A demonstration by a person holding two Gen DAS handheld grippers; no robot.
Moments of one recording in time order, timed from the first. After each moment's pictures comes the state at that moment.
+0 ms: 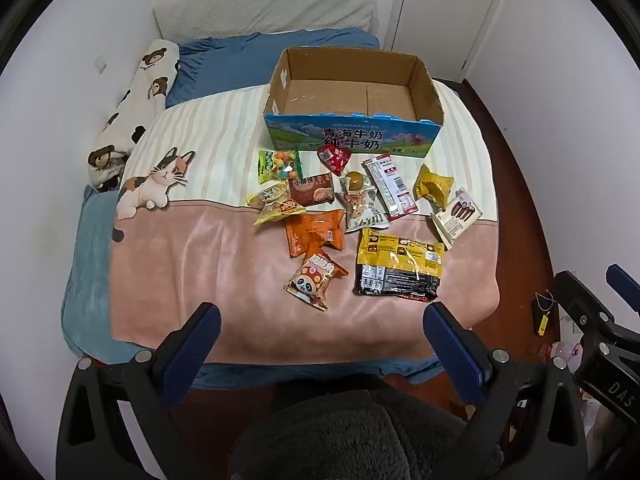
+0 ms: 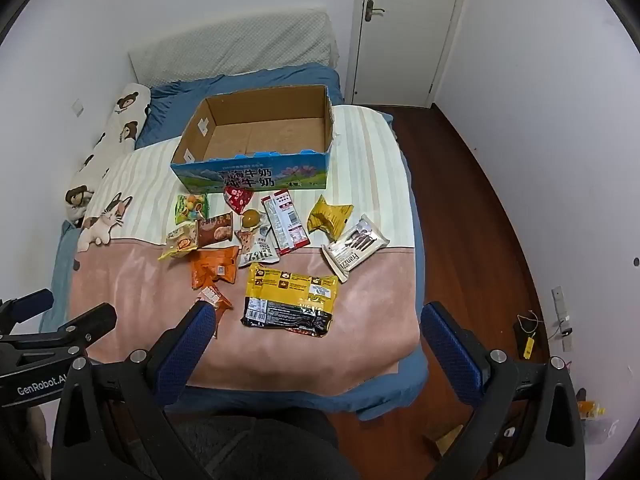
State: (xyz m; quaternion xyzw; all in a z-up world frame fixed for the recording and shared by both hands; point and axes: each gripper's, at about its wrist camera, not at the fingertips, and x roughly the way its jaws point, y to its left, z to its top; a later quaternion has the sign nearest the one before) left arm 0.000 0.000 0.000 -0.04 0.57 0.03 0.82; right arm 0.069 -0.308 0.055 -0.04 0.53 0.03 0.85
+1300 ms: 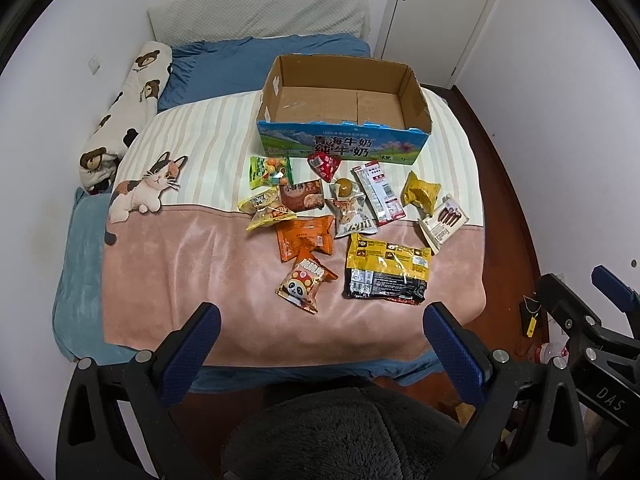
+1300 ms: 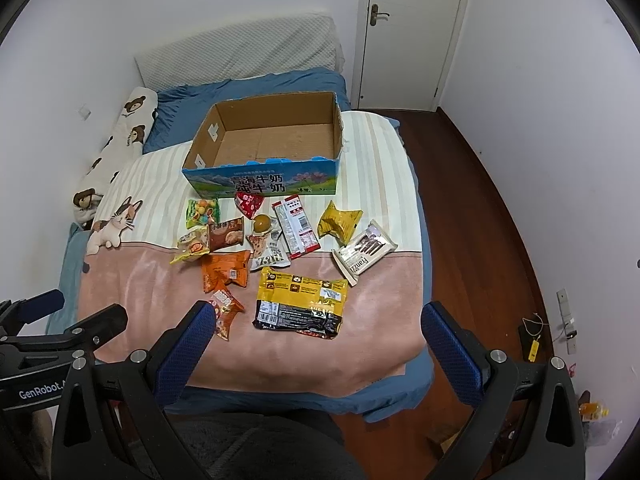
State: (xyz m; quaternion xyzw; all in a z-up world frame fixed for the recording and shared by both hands) left arm 0.005 -0.004 0.012 -0.06 0.56 0.01 0.82; right arm 0.067 -0.301 0.073 -0.04 0.52 0.03 0.85
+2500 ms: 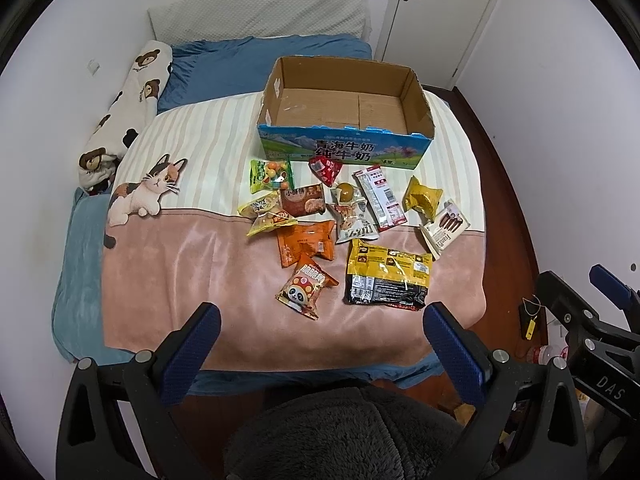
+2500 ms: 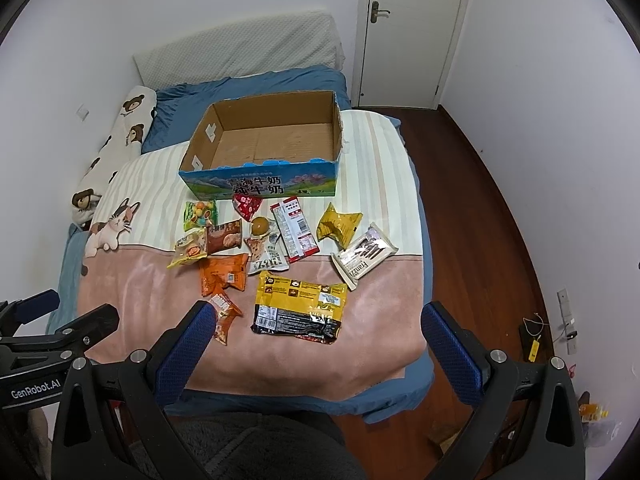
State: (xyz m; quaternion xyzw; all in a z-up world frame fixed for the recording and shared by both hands) left arm 0.009 0.007 0.014 -0.06 0.56 0.01 0.82; right arm 0.078 -0.303 0.062 -0.04 0.53 0.03 0.85
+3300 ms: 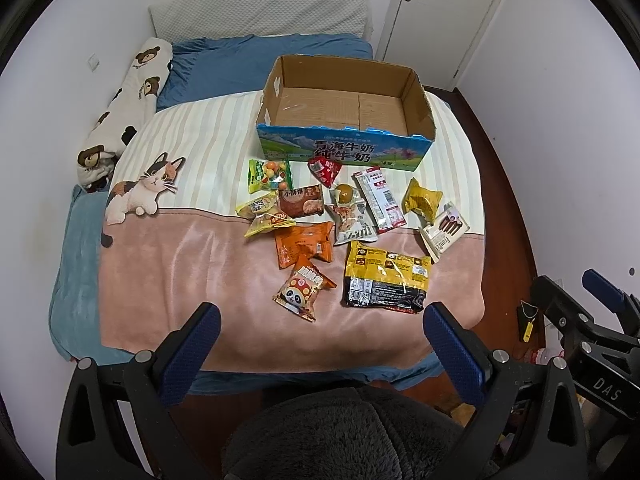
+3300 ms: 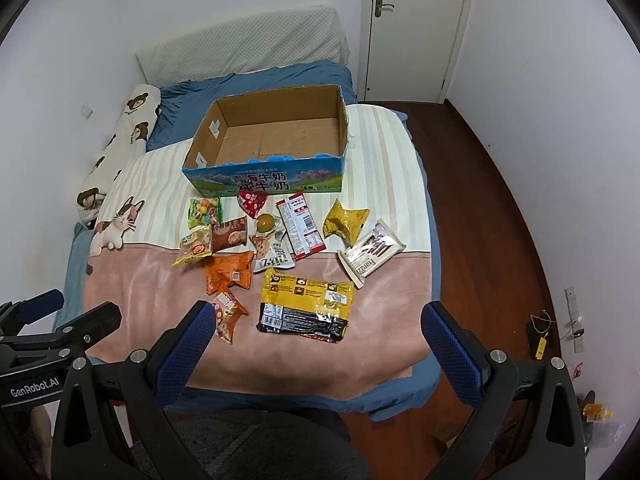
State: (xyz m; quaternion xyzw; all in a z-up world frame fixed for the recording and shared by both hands) left arm 0.014 0.009 0.009 -0.07 0.57 0.01 0.82; right arm 0.086 -0.302 0.051 -0.03 0.54 0.05 0.84
